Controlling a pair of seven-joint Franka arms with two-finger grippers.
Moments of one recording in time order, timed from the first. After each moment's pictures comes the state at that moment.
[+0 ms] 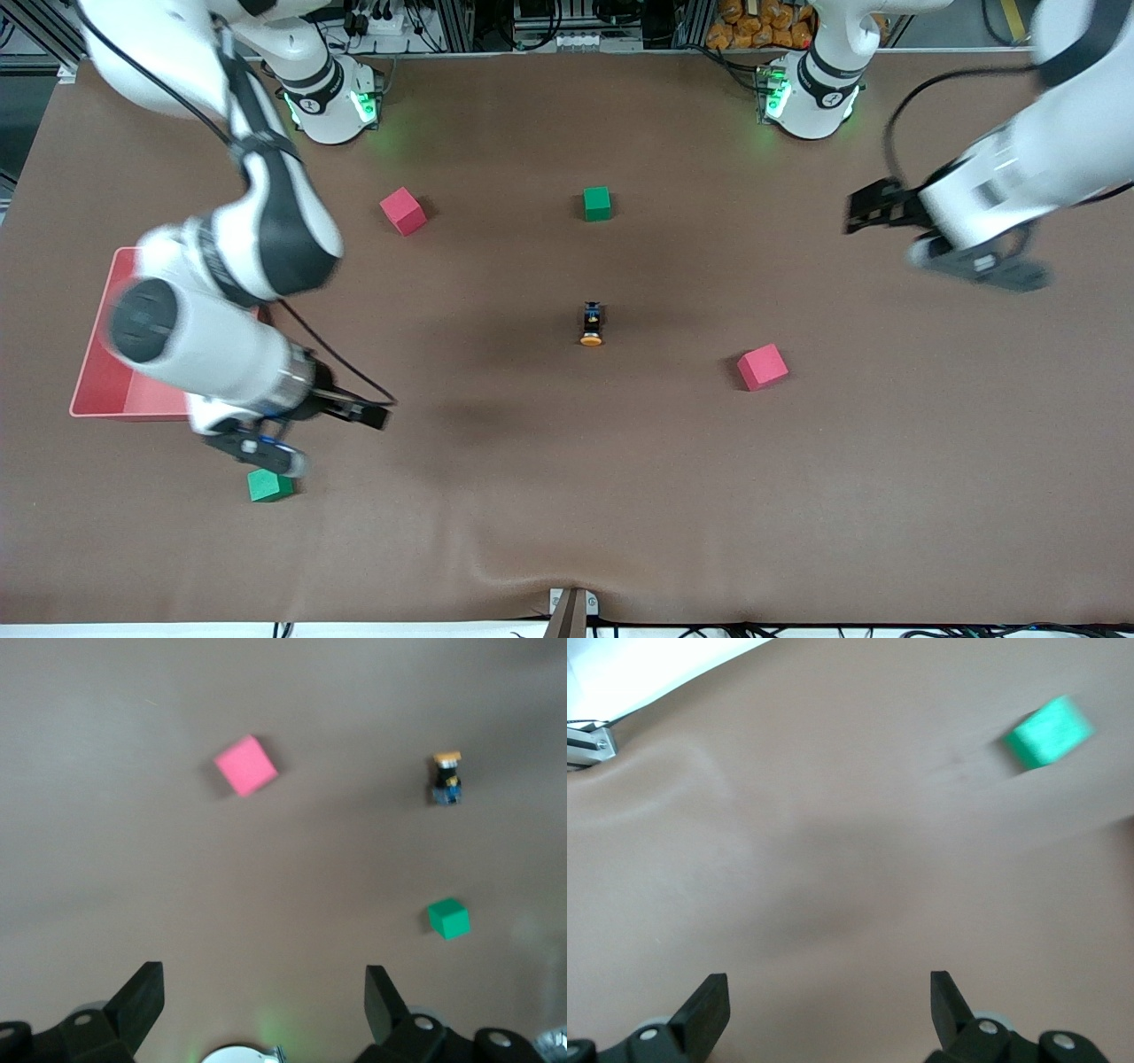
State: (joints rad) left arm -0.14 0.17 -0.13 -1.50 -0.14 1.47 -0.03; right arm 0.22 0.56 0.02 -1.17 0.10 1.79 0.54
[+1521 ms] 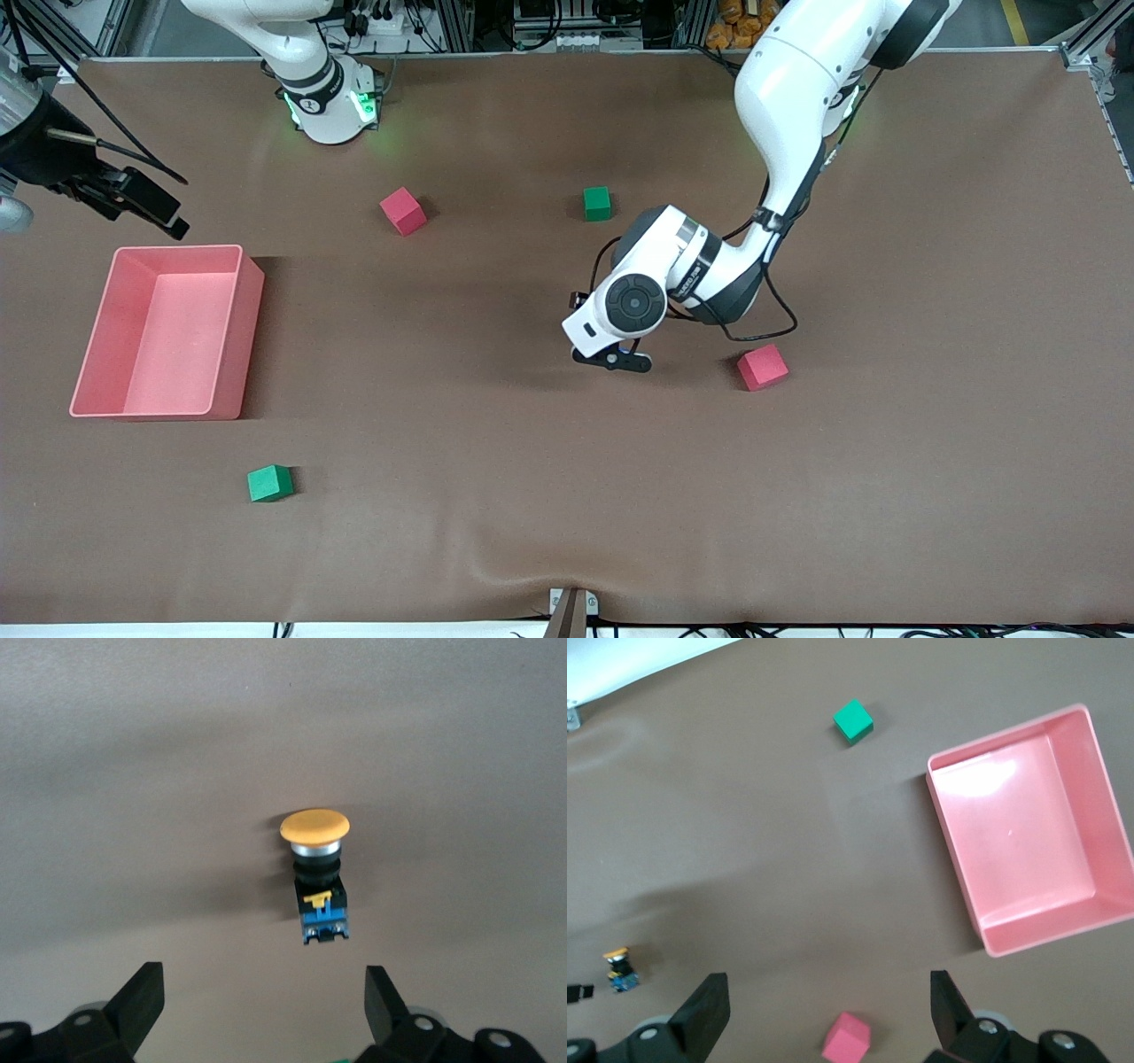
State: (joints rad) left arm -0.57 0.80 -0.14 -1.32 -0.14 1.86 -0.45; right arm -0.01 -0.11 0.08 -1.65 0.05 1.64 0.34
